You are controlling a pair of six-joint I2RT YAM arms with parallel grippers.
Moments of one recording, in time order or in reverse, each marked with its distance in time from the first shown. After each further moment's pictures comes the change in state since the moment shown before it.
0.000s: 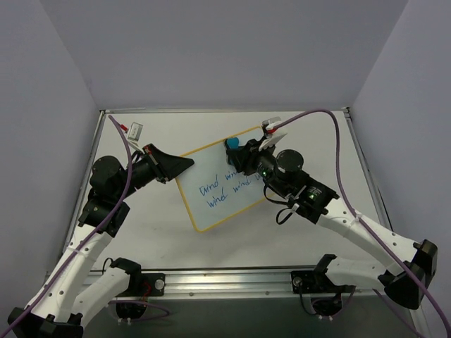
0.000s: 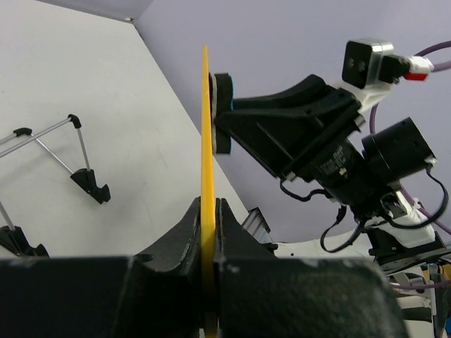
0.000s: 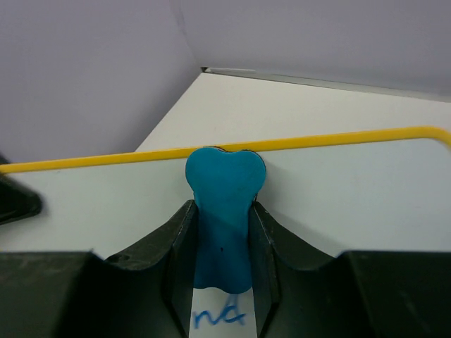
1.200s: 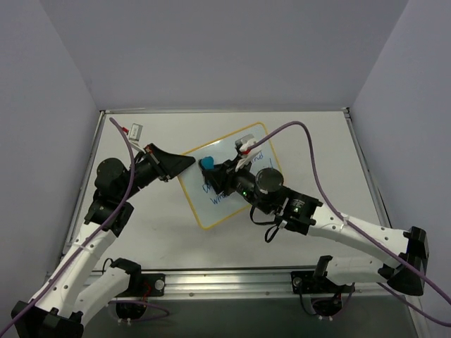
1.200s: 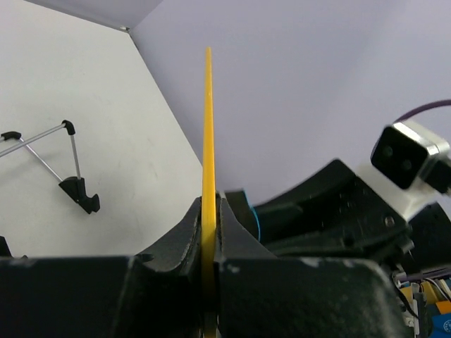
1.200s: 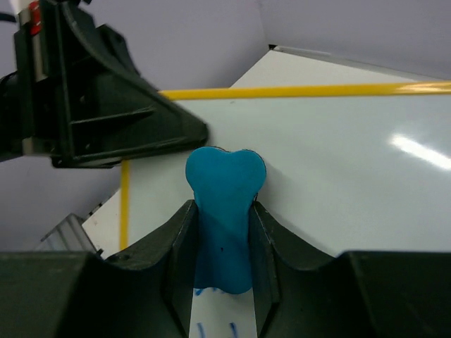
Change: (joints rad) left arm 0.000 0.021 -0.065 0.122 -0.033 -0.085; right arm 0.232 0.053 0.000 0.067 0.080 -0.029
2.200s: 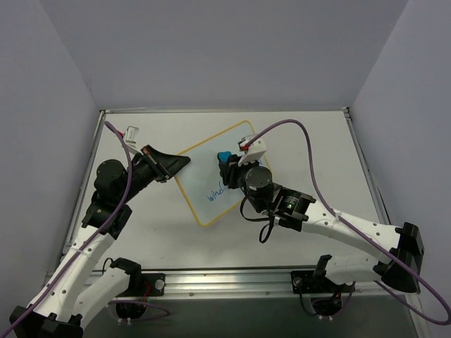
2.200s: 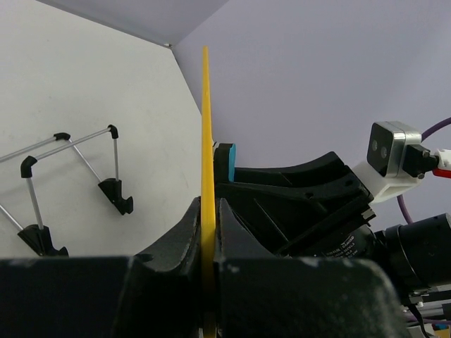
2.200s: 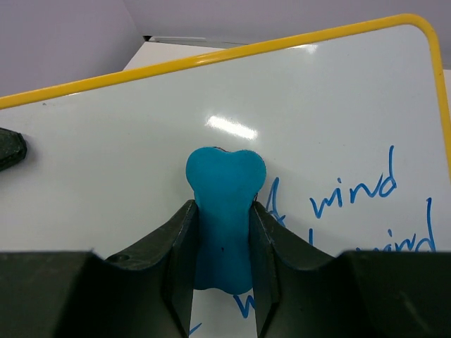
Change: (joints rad) left arm -0.002 -0.032 -0.003 -0.094 -0.112 0.052; right arm -0.014 0.055 0.003 -0.107 0.319 -0.001
